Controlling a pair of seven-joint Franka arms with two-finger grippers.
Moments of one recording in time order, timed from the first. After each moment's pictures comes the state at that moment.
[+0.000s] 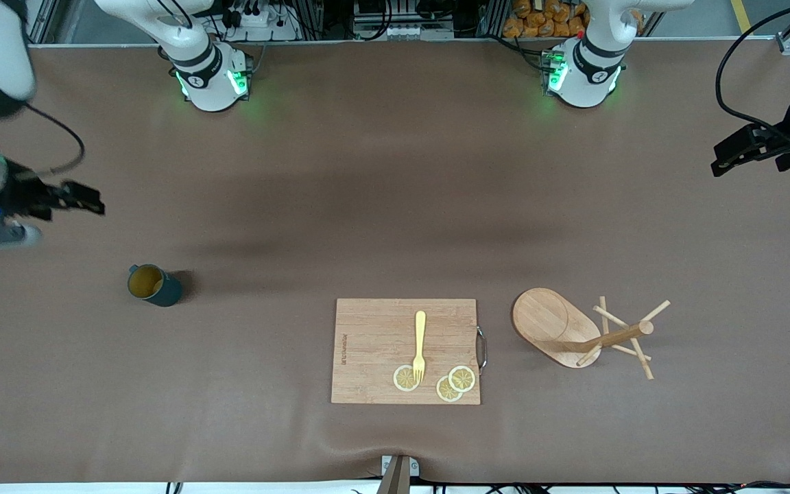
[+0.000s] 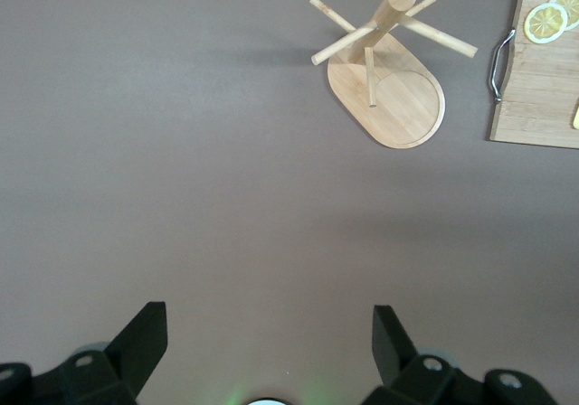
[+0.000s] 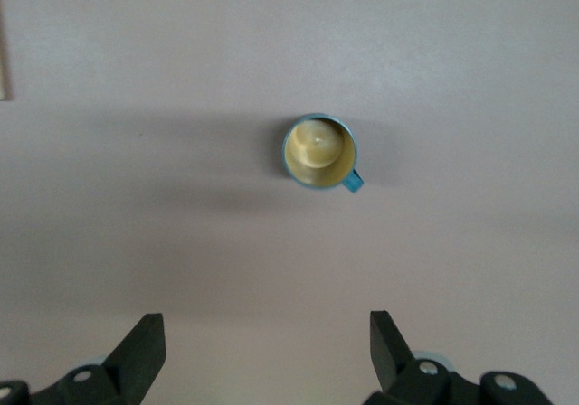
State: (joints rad) left arm -0.12 0.01 0.08 -1.50 0.01 1.47 -0.12; right arm 0.07 0.15 -0.11 -1.68 0.03 1.67 -0.14
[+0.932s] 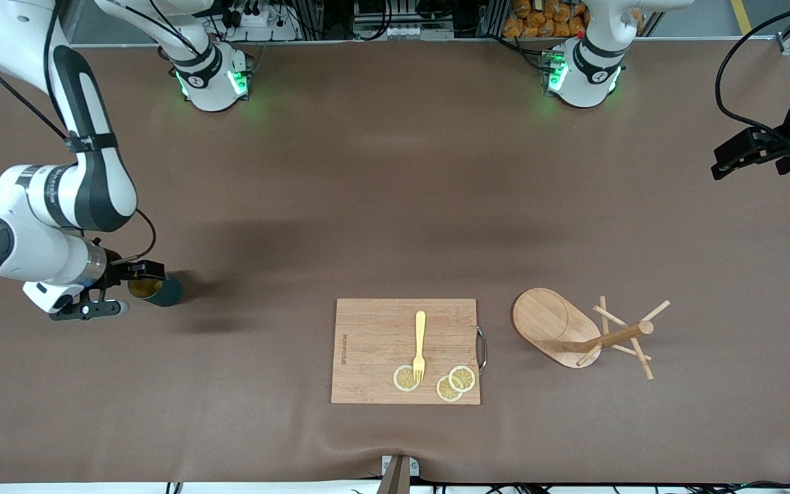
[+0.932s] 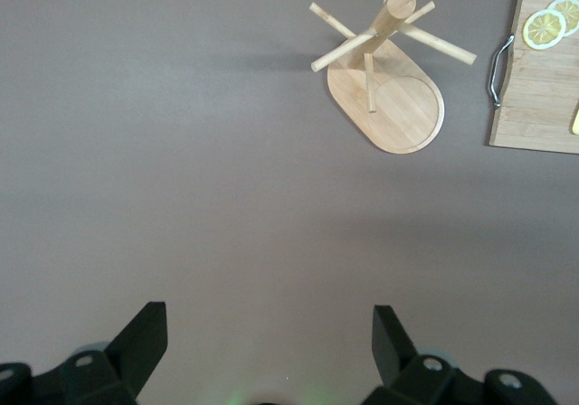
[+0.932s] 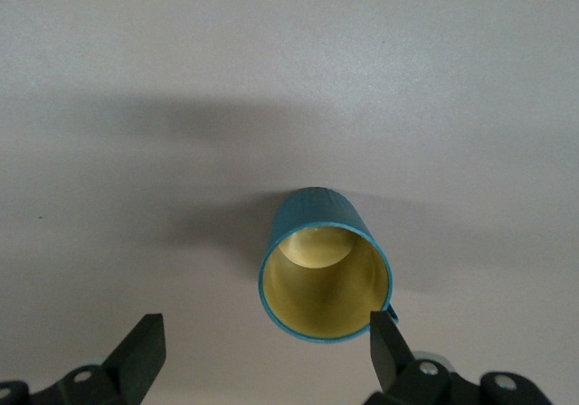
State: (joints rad) left arm -0.12 0.01 0.08 -1.49 0.01 1.48 -0.12; right arm 0.08 0.39 -0.11 -1.80 0.03 2.07 -0.14
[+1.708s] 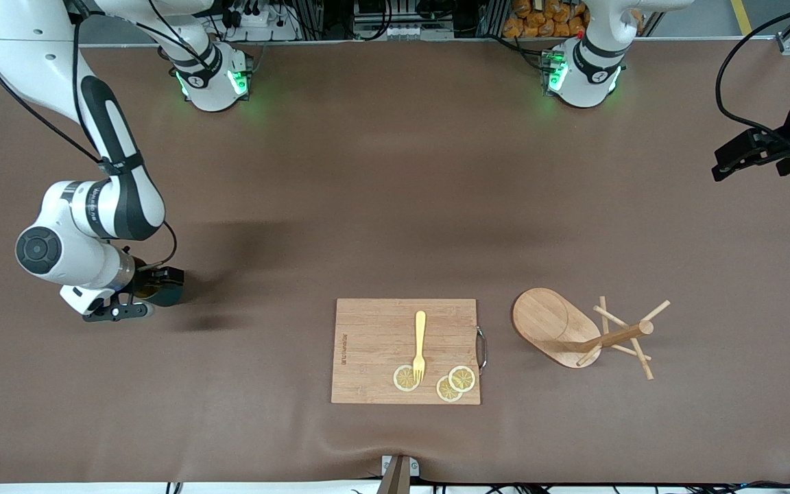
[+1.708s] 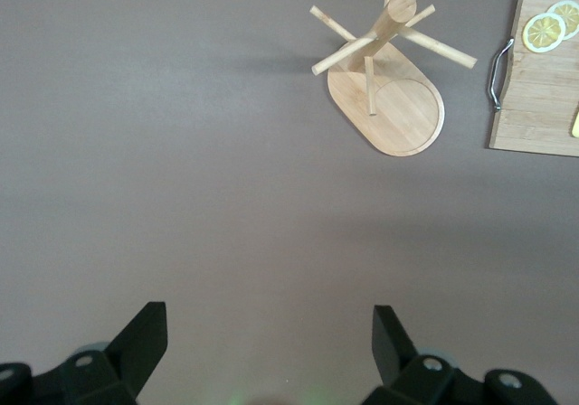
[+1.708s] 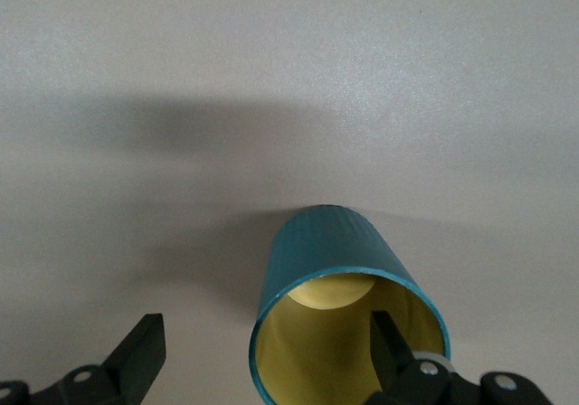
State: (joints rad) left arm -0.12 0.01 0.08 -1.49 0.01 1.49 -0.12; right arm 0.08 0.46 -0.10 -1.90 0.03 2.24 -0.14
